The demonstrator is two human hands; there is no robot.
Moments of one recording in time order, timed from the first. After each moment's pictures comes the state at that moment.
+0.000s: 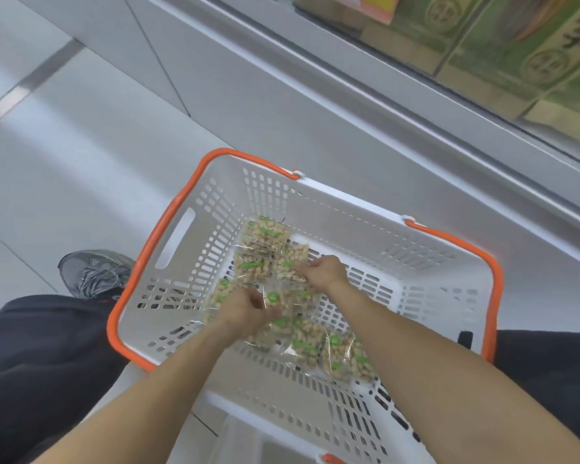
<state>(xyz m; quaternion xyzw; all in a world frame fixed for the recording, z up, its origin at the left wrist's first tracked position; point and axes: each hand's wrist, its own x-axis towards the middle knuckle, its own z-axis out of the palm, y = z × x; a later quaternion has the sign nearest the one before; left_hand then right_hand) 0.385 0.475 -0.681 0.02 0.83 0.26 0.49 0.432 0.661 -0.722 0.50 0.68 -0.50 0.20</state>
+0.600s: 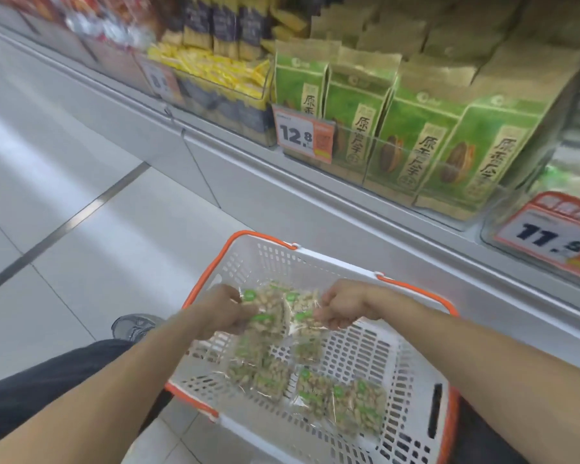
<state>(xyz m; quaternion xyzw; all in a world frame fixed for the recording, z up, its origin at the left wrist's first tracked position) 0.323 0.477 -0.511 0.06 0.85 0.29 0.44 0.441 0.717 -0.547 0.23 0.75 -0.49 0.38</state>
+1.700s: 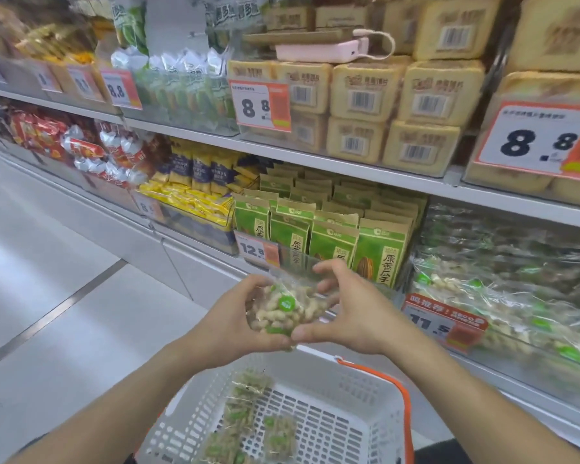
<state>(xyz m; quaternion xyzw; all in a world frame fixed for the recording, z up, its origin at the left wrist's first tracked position) 0.366 0.577 -0.319 0.38 0.78 0.42 0.26 0.507 0.749 -0.285 0.20 0.89 -0.40 0.00</state>
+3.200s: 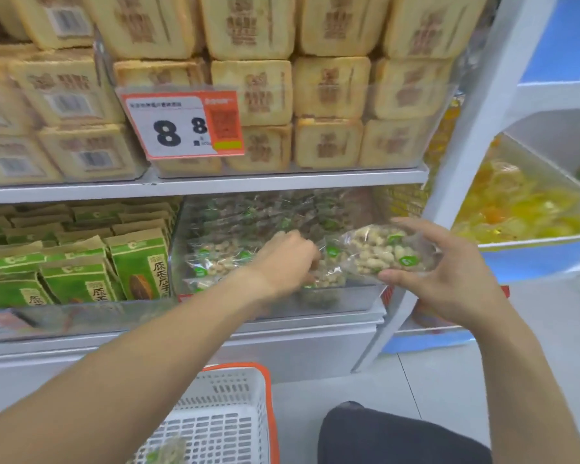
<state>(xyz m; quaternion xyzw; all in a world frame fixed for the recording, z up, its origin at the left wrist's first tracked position) 0.579 0.887 -0.306 0.80 0.59 0.05 0.05 0.829 0.882 -0.264 0.50 0.77 -0.23 -0.32</state>
